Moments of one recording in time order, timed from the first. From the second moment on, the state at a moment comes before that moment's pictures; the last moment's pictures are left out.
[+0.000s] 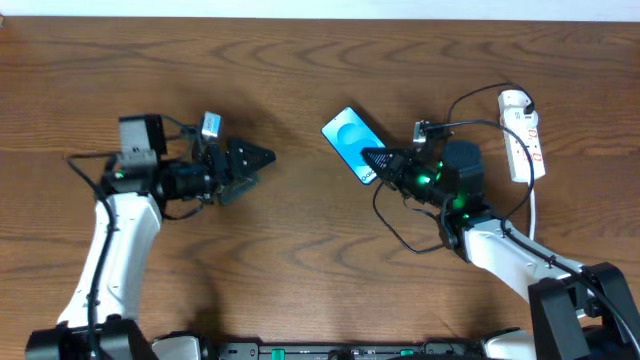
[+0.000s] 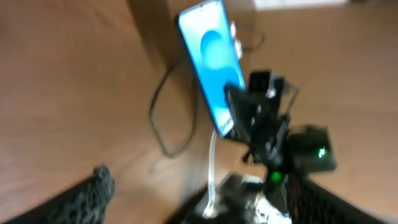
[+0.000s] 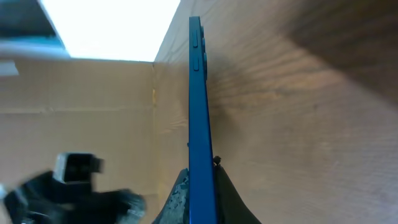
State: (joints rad) left arm 0.12 1.40 0.91 -0.59 1.11 -0.50; right arm 0.30 1.53 0.57 0.58 -0.59 1.18
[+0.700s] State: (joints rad) left arm -0.06 1.40 0.87 -0.46 0.94 -1.15; right arm 0.58 1.53 0.57 0.72 -0.45 1.79
